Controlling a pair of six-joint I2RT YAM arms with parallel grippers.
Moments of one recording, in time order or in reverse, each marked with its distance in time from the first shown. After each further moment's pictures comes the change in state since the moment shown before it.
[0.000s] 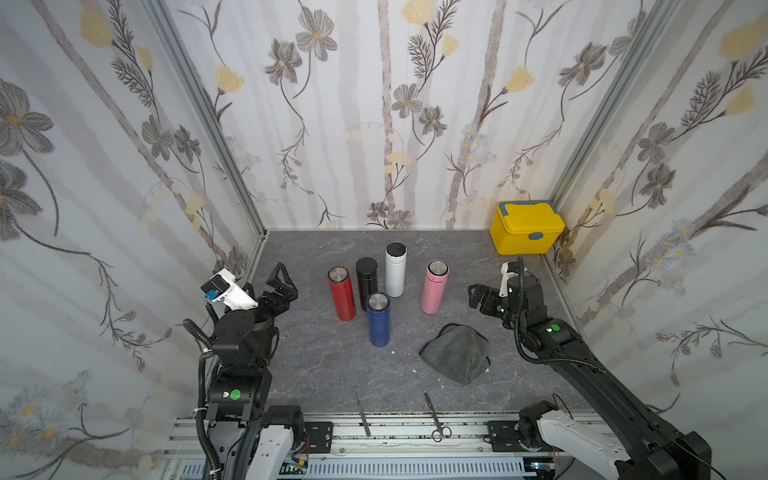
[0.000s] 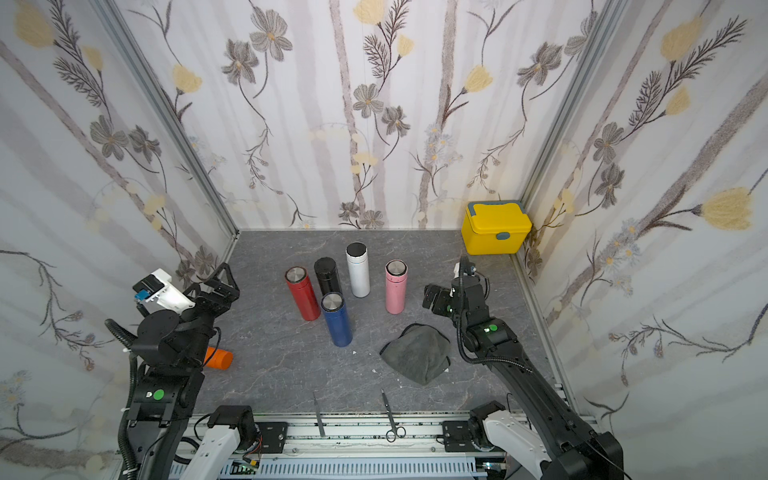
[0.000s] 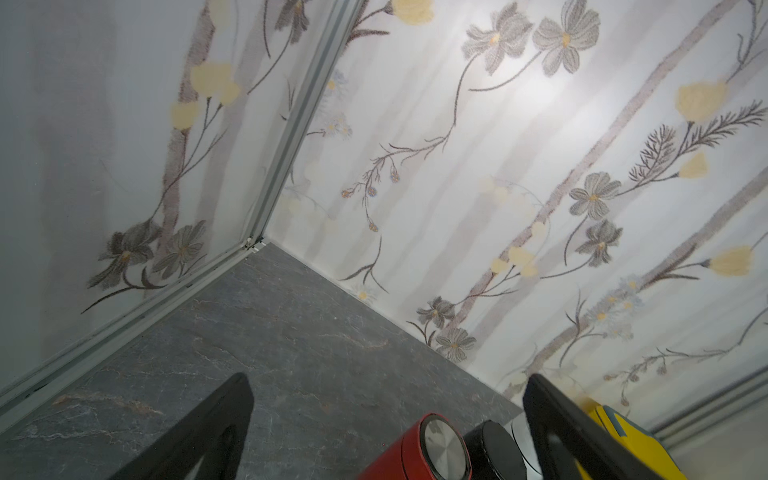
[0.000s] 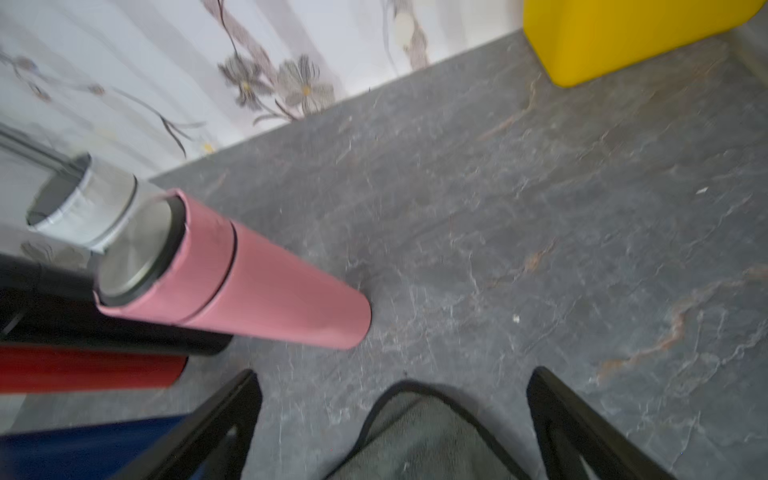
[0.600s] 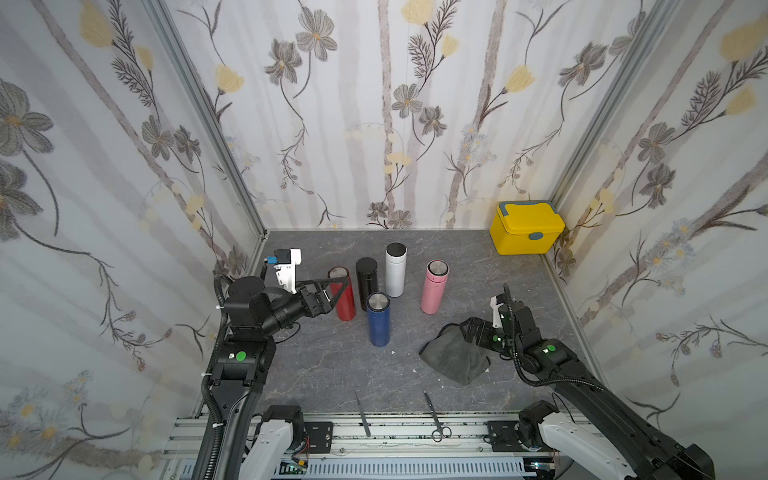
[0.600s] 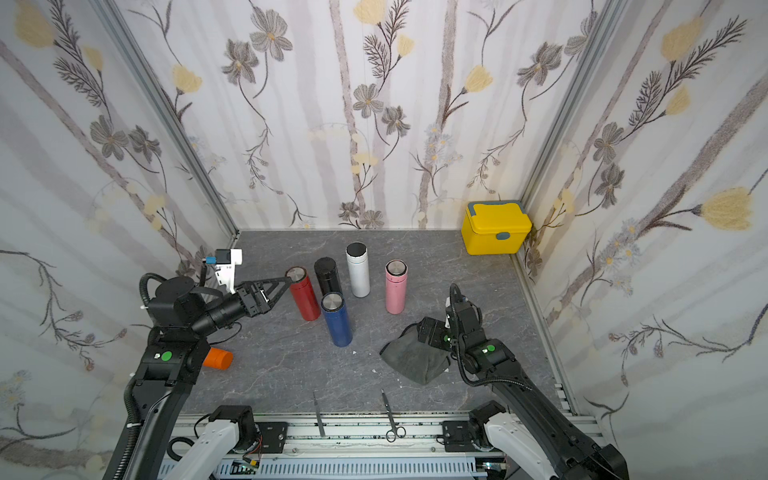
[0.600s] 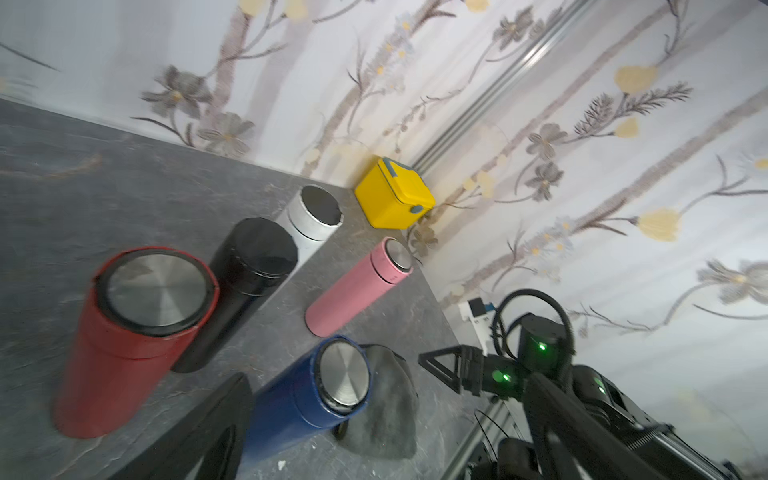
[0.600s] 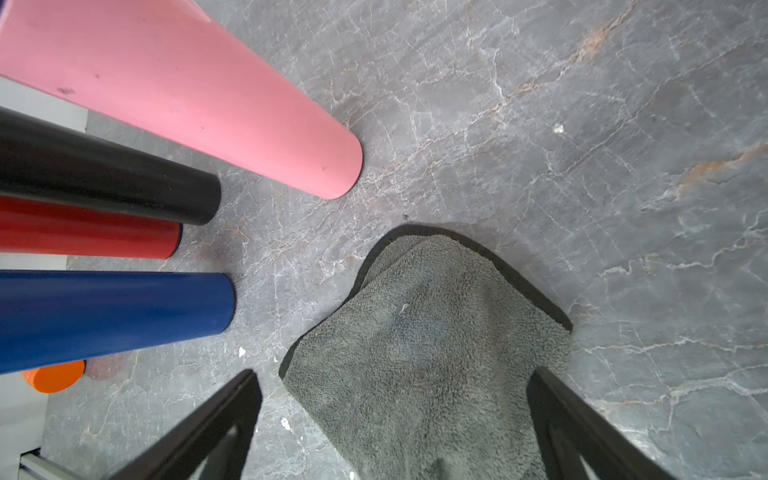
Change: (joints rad) left arm -0.004 0.240 0.096 -0.024 0.985 -0.049; right arm 0.028 -0.119 -0.199 -0.079 -0.160 0.116
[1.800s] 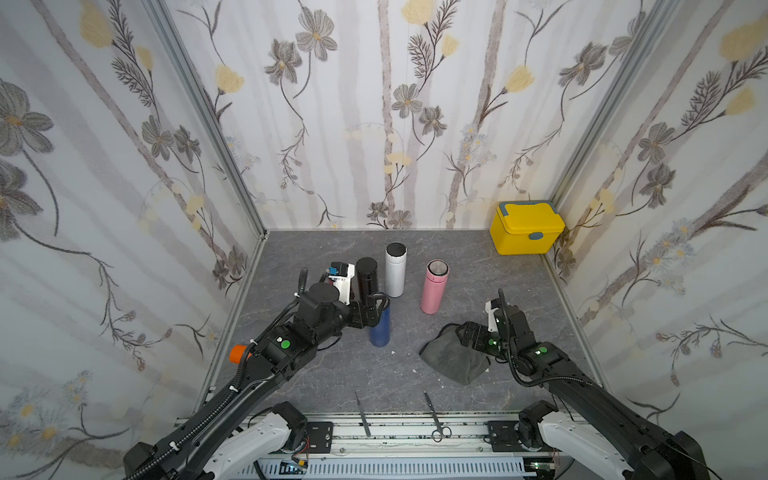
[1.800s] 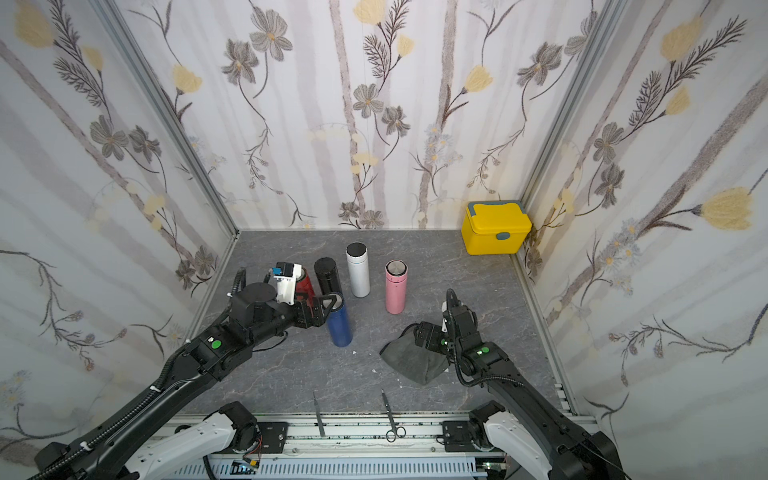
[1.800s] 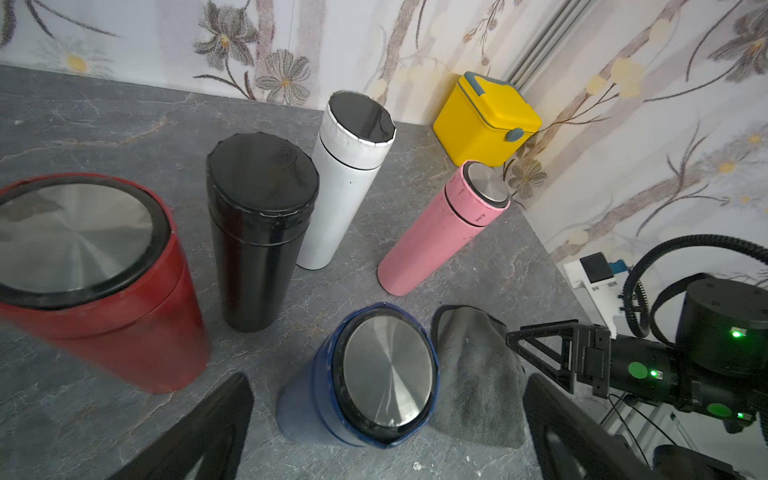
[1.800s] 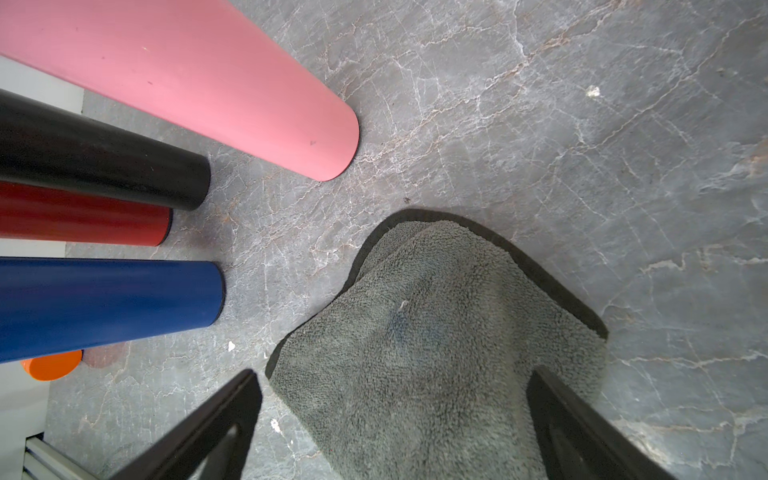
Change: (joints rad) left arm -0.627 0.158 -0.053 -0.036 -0.866 0.132; right arm 0.000 0.030 -0.085 0.109 -0.030 0.003
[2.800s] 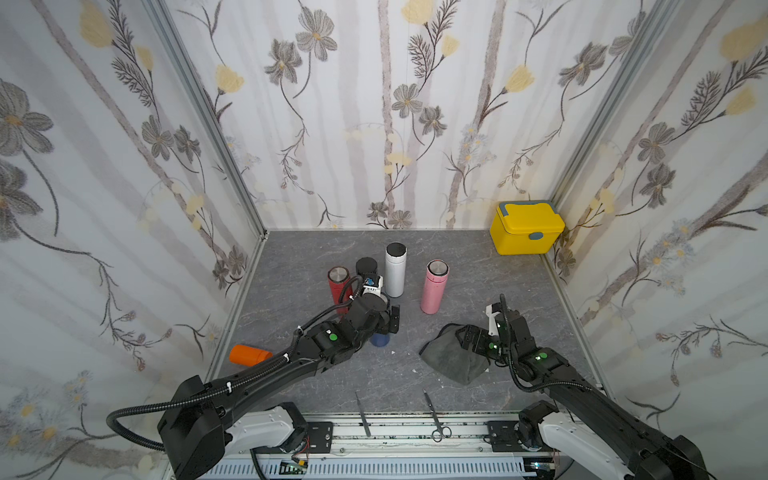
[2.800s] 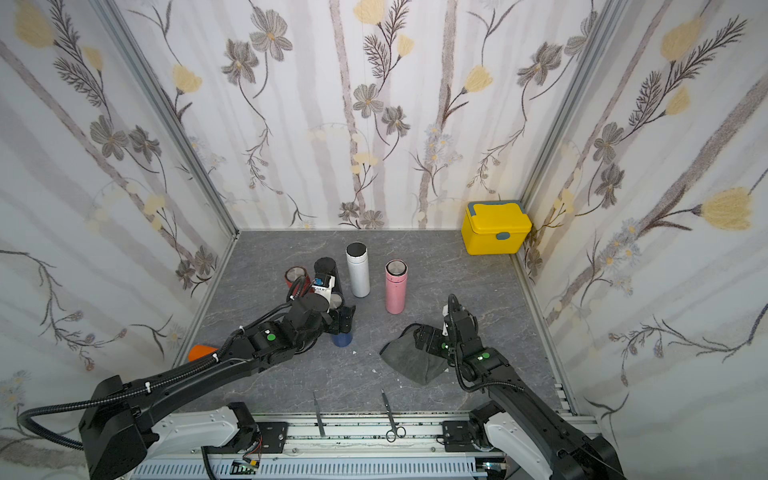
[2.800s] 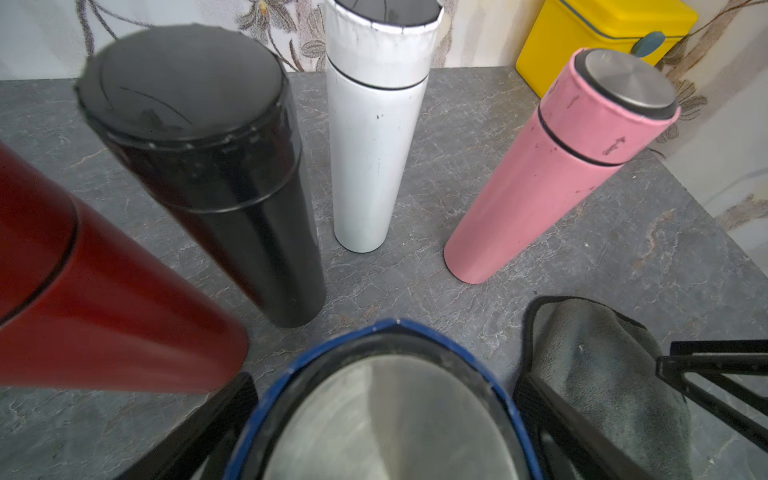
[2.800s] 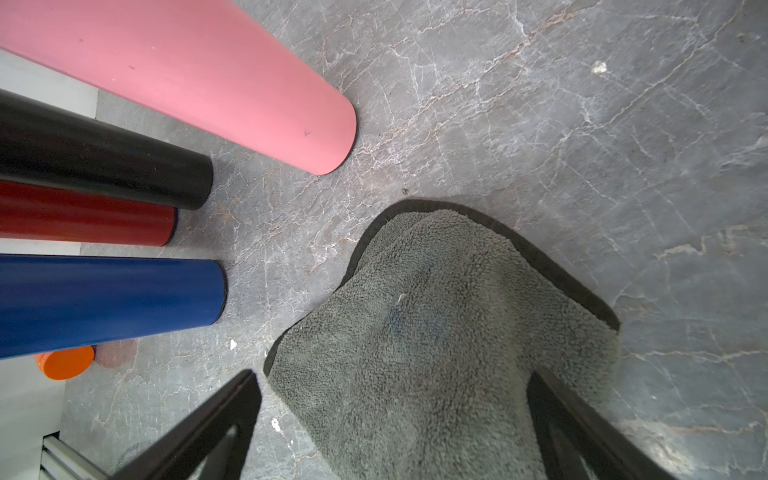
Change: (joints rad) left arm -0.188 0.270 -0.054 0.130 -0.351 0.042; right arm 0.000 -0.027 -0.058 0.054 -0.015 0.030
